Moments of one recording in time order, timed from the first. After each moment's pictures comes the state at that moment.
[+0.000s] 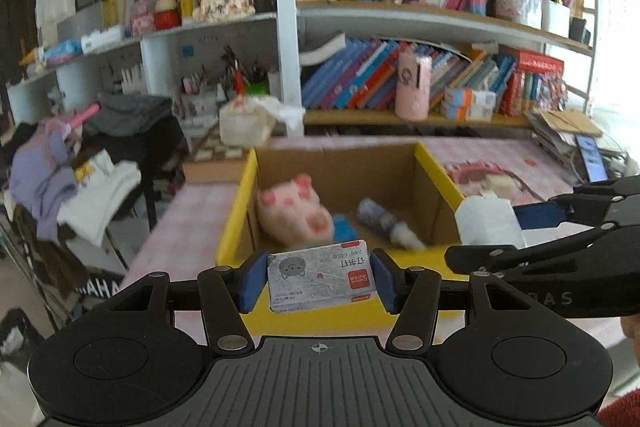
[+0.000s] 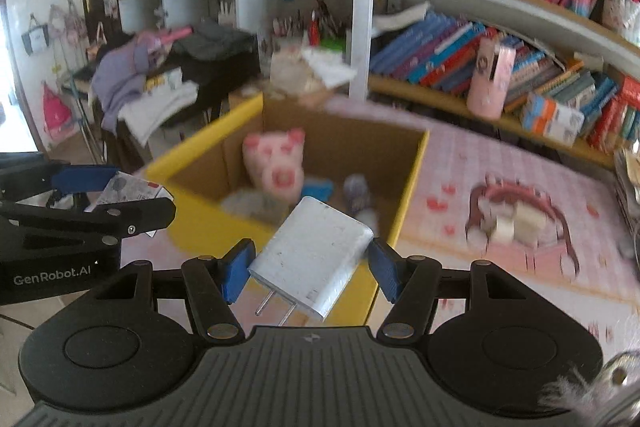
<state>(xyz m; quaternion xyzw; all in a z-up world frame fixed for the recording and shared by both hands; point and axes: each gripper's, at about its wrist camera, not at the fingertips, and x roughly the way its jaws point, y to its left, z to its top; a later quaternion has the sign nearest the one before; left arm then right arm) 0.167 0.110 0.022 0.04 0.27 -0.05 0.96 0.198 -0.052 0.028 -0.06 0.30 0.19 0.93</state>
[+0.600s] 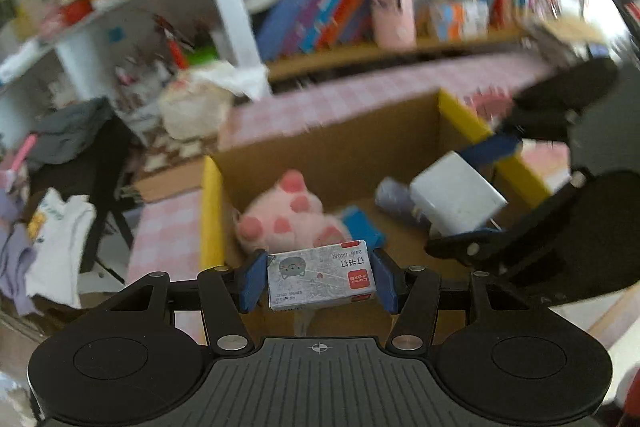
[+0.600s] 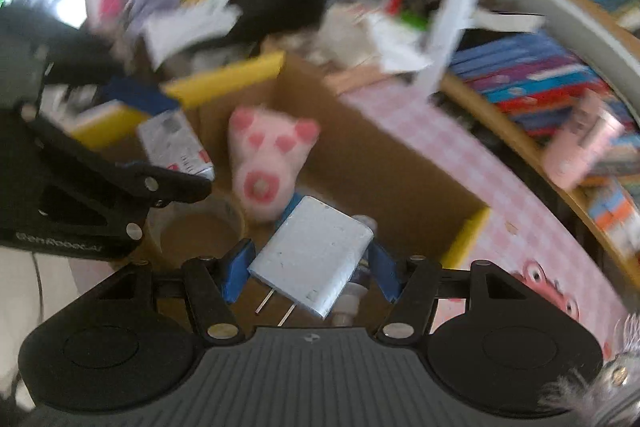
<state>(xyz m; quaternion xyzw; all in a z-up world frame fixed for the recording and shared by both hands) 0.302 0.096 -0.013 0.16 0.39 -0.12 0.90 0.338 -0.014 -0.014 -0.25 0.36 0.31 0.85</state>
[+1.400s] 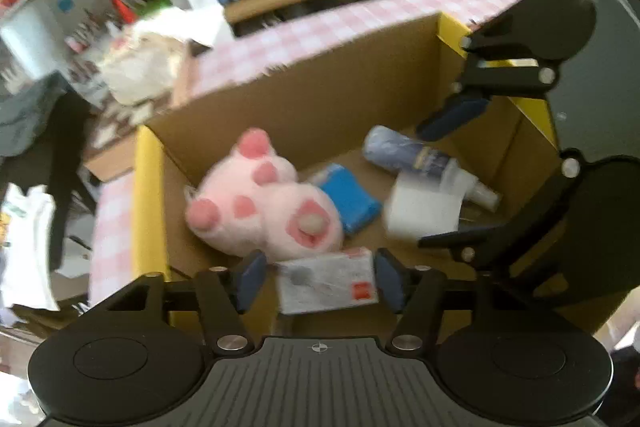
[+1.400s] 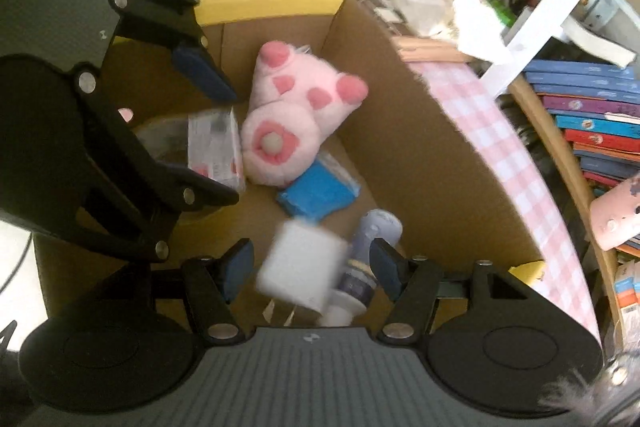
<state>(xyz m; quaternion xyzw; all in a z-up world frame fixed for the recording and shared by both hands) 0.339 0.080 -0.042 0.19 0.45 -0.13 0.87 0.366 -0.003 -0.041 -0.33 0.37 0.36 0.79</state>
